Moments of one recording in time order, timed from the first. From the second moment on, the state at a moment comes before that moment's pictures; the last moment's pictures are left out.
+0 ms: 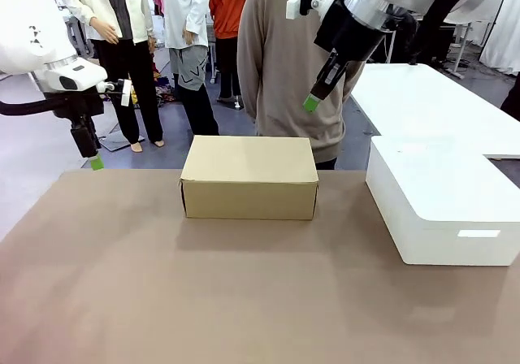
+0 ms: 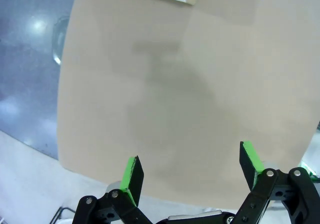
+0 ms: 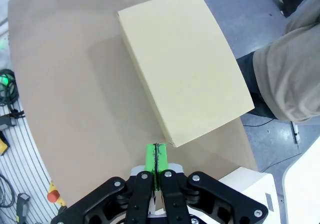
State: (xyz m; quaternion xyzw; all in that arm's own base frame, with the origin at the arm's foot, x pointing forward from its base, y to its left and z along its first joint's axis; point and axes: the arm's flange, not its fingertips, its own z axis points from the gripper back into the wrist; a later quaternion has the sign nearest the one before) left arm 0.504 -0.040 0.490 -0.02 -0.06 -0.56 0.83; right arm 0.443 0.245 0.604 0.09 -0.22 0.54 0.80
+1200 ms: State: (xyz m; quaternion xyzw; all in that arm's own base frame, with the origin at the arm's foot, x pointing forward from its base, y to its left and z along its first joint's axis) left arm 0.505 -0.041 0.490 -0.02 -0.06 -0.56 0.83; right arm 0.592 0.334 0.521 0.07 -0.12 0.40 0.90
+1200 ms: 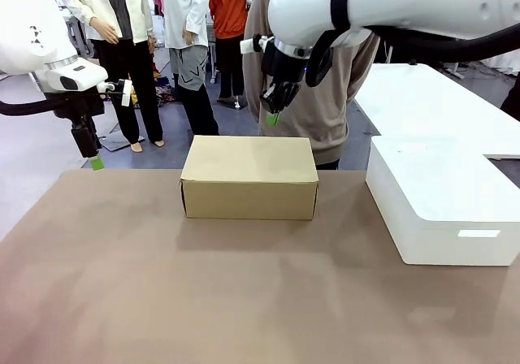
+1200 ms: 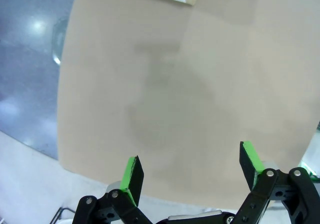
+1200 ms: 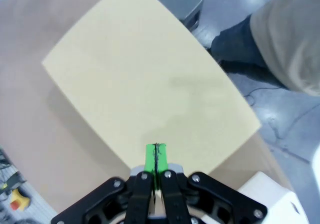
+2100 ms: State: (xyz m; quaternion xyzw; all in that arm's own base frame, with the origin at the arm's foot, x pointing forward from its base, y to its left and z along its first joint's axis) left arm 0.505 -0.041 0.490 -0.02 -0.06 -0.56 0.83; right arm 0.637 0.349 0.473 0.08 -0.10 0.39 0.91
